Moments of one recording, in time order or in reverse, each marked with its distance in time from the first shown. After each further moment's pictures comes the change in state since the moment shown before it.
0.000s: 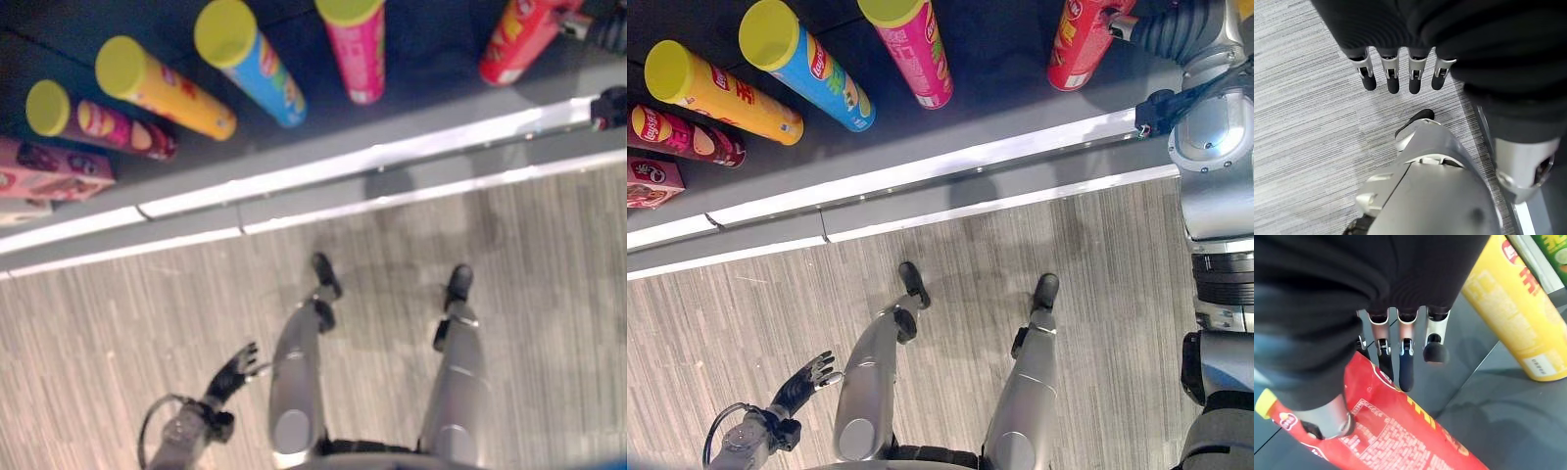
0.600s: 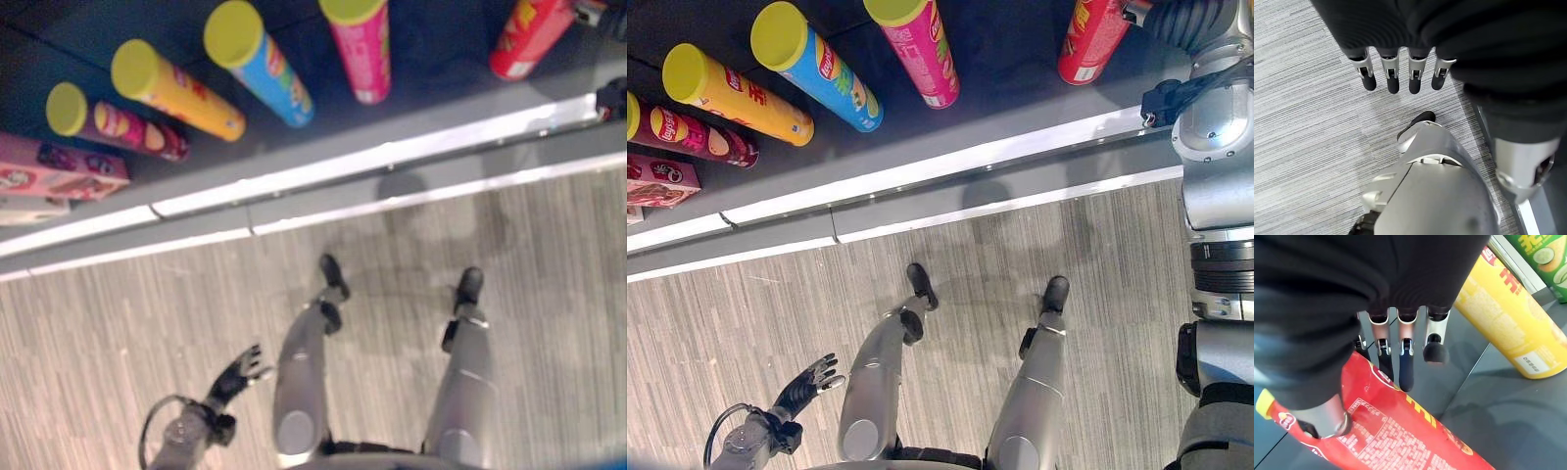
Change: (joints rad) left arm 0.008 0.010 -0.030 -0.002 0.000 -0.006 0.000; right arm -0.039 0.020 0.000 0.065 0.017 -0.013 -0.036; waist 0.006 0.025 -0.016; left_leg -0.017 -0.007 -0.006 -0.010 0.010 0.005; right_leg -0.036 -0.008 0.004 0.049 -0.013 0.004
